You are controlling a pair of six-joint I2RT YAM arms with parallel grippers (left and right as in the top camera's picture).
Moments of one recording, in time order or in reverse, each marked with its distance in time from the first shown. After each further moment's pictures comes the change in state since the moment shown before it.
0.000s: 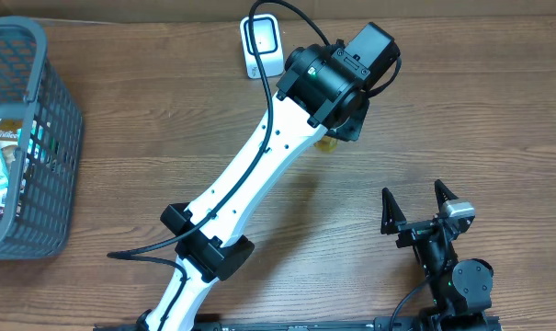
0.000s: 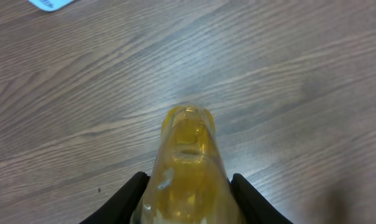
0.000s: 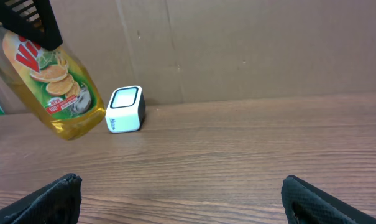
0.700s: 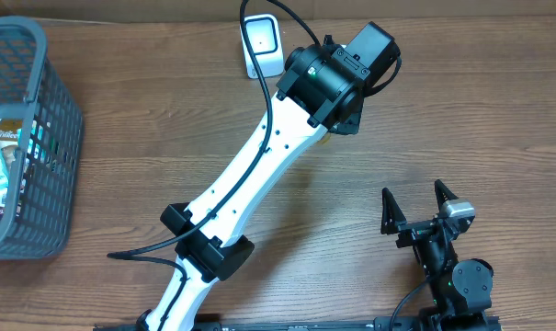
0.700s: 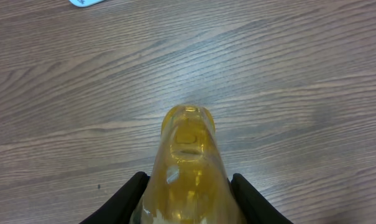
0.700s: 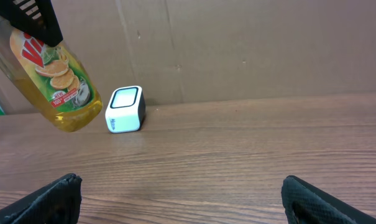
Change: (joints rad) left arm 0.000 0.000 0.000 0.004 -0.070 -0.121; right arm 0.000 0.000 0.000 0.001 0.000 0.000
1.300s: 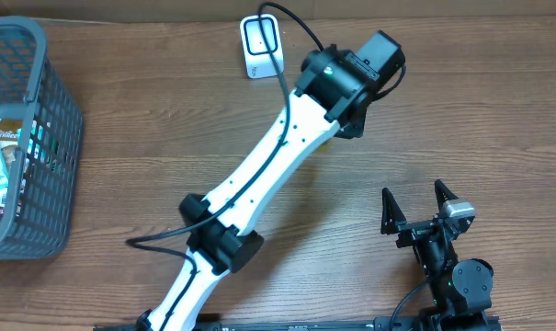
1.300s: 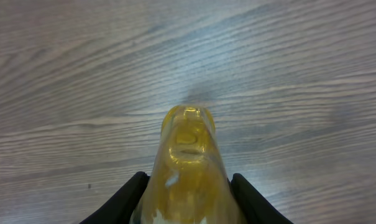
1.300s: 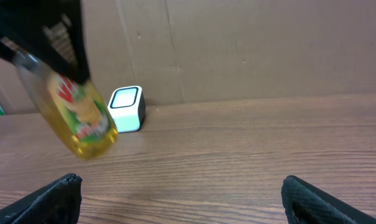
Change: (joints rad) left arm -0.014 0.101 -0.001 0.011 0.000 -0.031; right arm 0.000 0.000 0.000 0.000 0.000 0.000
